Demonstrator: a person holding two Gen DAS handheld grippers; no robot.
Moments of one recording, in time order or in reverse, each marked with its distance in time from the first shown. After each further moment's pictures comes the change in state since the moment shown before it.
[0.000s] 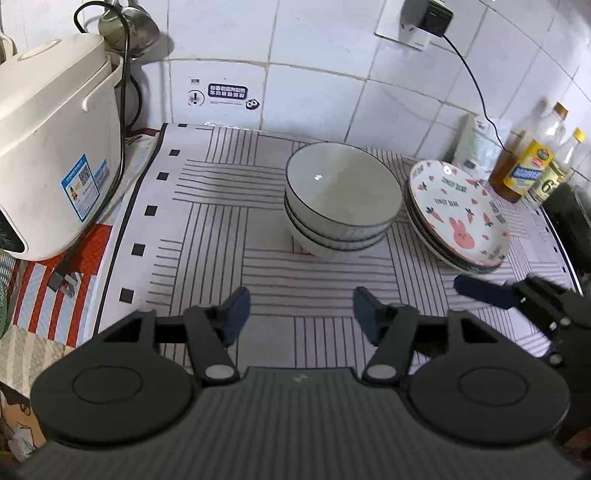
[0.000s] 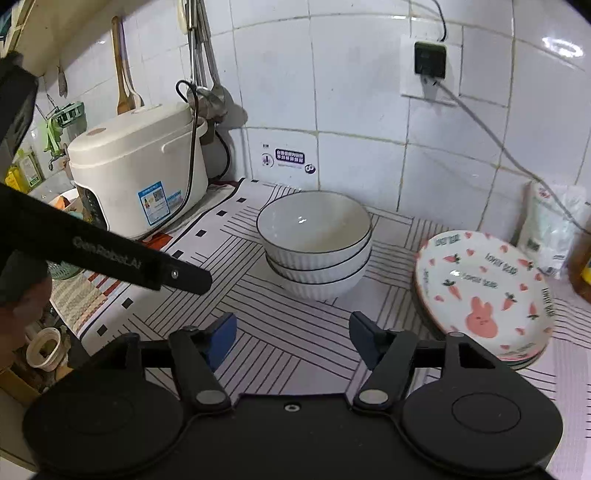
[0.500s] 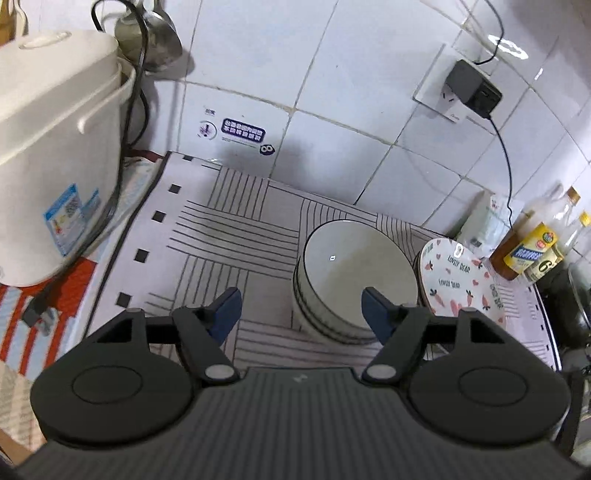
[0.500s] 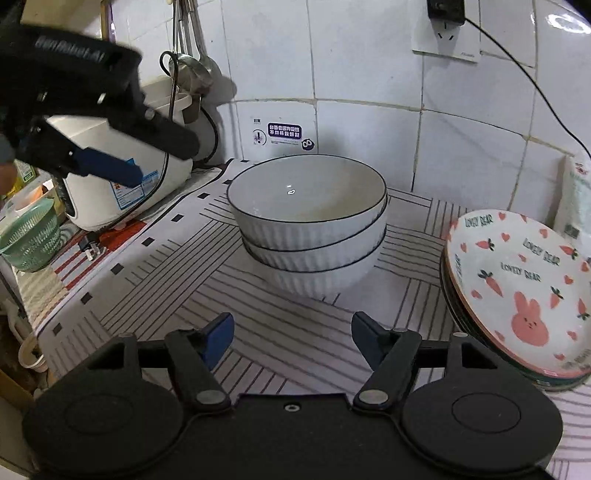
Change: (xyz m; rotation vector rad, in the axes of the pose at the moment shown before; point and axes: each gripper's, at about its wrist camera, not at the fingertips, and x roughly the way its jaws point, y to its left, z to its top) left arm 0.032 0.032 0.044 -0.148 -0.106 -0.066; right arm 0.077 -0.014 -0.015 -0.003 -0.005 0.012
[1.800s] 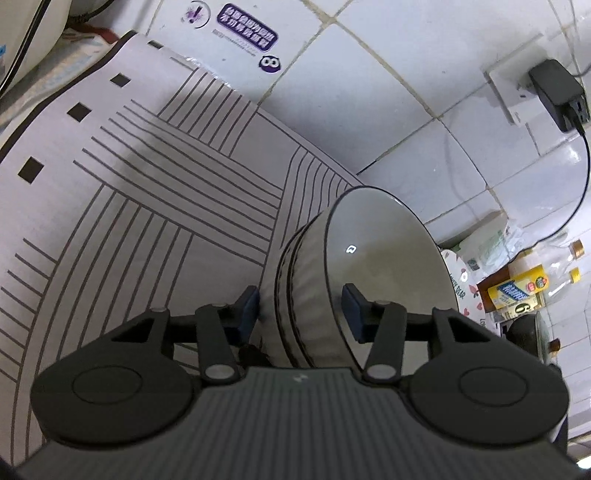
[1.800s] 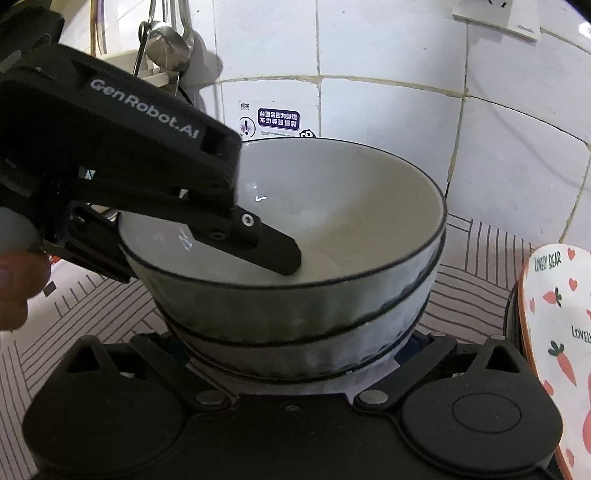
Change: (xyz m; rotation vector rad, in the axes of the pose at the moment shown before) left arm 0.121 0.026 -0.007 -0.251 0.124 -0.185; right arm 0.101 -0.017 0.027 -0.059 -0.007 0.025
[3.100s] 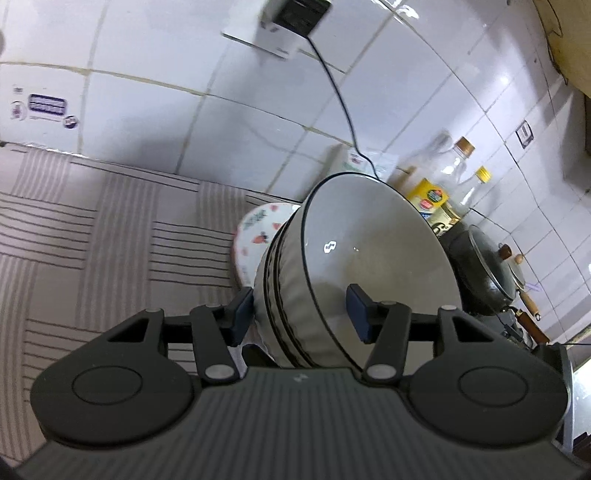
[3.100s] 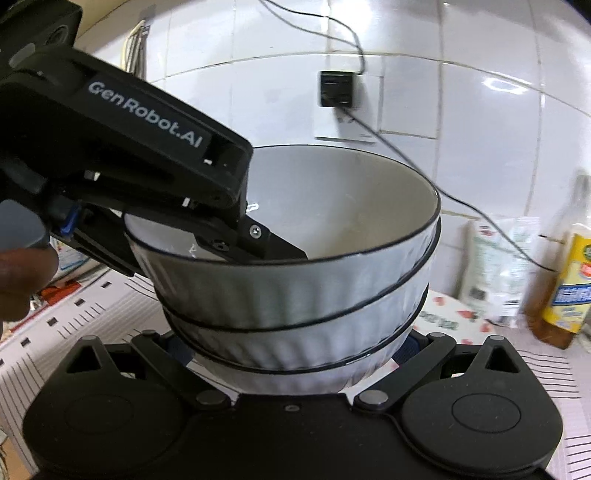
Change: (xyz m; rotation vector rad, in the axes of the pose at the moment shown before) left arm -0.041 -0.159 -0.051 0.349 0.025 -0.153; right arm -0.154 -0.053 -0.033 0.045 -0.237 -0.188
